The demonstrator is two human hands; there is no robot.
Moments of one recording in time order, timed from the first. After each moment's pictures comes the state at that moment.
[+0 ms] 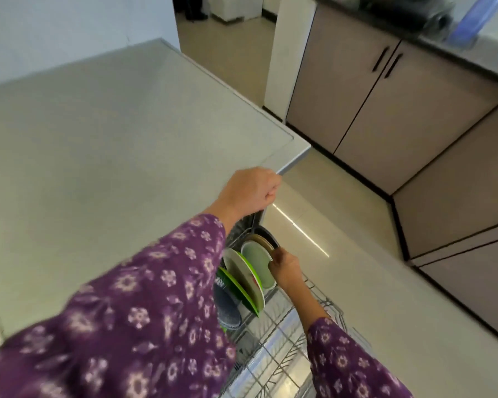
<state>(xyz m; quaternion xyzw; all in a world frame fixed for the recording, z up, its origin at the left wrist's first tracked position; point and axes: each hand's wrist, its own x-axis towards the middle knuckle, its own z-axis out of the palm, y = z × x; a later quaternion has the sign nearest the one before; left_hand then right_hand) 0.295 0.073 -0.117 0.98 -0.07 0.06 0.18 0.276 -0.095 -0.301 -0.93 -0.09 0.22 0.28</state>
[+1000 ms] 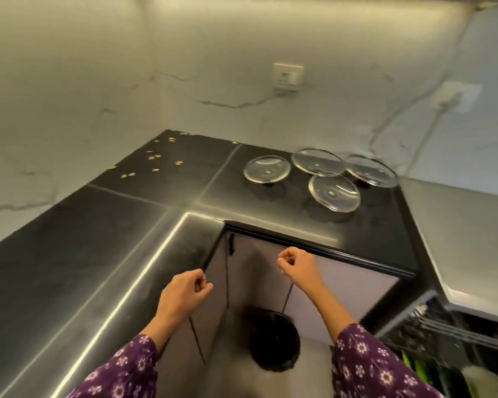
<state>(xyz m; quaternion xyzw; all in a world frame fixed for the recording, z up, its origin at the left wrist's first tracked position) -0.692 0.157 -0.031 0.70 0.66 0.21 0.19 -0.412 0.189 -0.022 -0.68 -0.61 0.29 0.29</state>
